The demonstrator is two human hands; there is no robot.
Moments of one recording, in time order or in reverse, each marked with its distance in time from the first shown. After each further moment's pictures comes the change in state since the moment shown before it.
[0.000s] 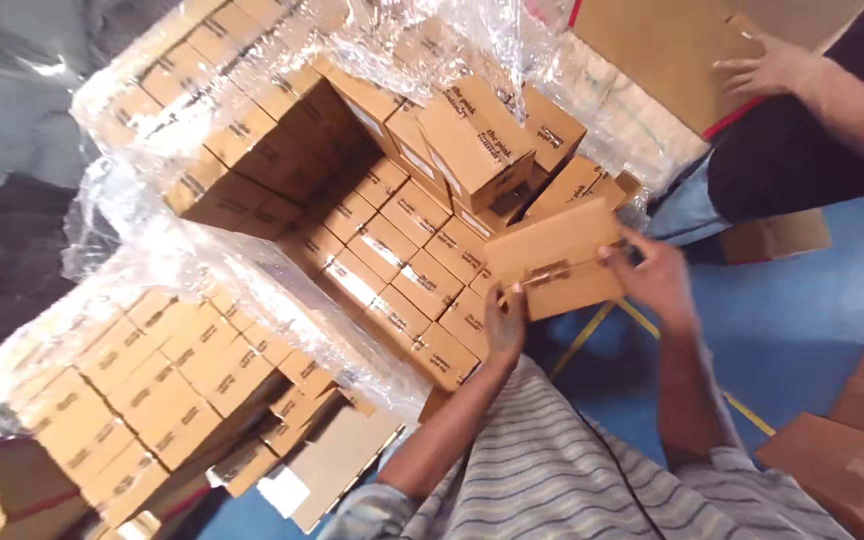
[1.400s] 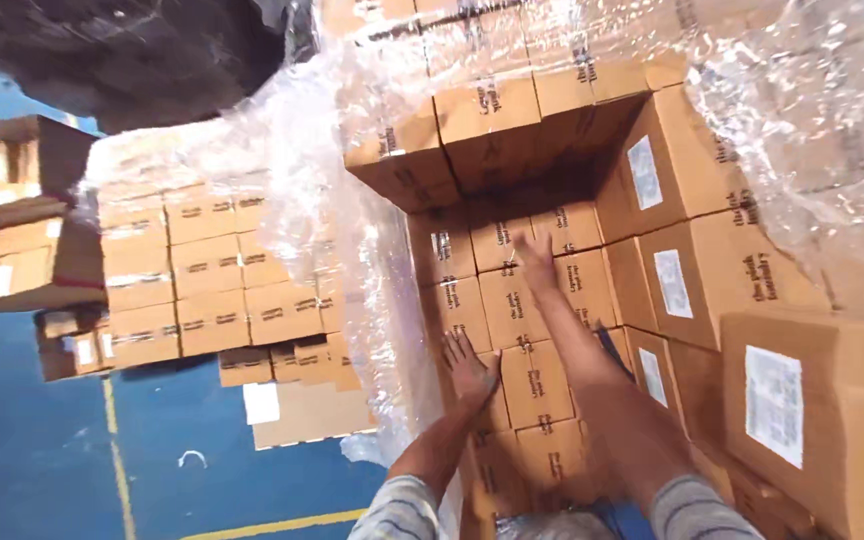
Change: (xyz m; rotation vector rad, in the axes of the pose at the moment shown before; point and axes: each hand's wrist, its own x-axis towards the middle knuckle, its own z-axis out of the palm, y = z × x) left_hand 0.285 -0.221 -0.308 0.899 0.693 -0.284; right_hand 0.257 -0.309 0.545 0.632 -0.649 0.137
